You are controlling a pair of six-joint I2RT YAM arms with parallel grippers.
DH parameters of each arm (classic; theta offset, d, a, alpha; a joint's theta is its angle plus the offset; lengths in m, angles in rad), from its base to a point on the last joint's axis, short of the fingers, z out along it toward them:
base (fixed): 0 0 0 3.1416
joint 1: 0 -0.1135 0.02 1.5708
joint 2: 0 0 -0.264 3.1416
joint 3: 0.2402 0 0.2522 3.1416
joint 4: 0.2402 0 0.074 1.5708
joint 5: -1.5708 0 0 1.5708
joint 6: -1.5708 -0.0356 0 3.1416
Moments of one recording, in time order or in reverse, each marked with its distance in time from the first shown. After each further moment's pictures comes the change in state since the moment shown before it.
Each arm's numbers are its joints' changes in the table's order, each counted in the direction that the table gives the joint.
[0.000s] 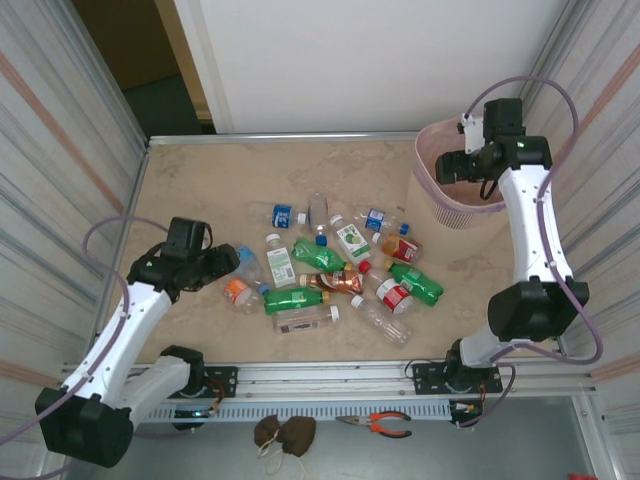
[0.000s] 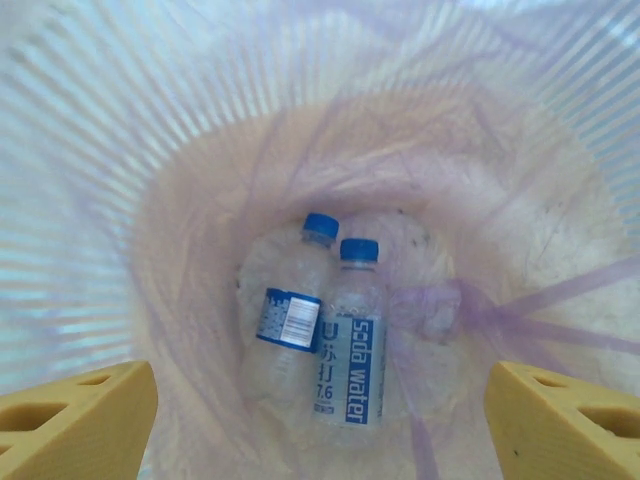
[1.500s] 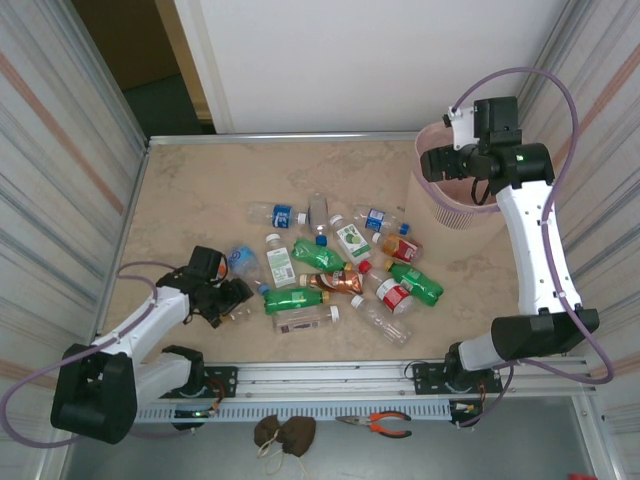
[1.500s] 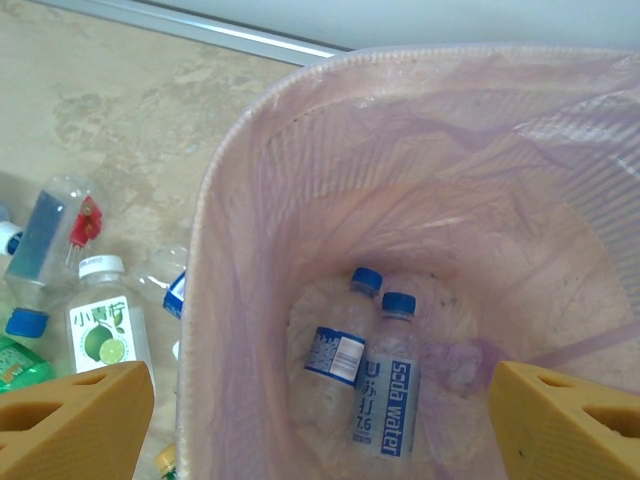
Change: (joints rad) left arm 0.000 0.139 -0.327 -0.211 -0.202 0.216; right arm -0.127 -0.095 0.024 -0.019 -0.017 -0.004
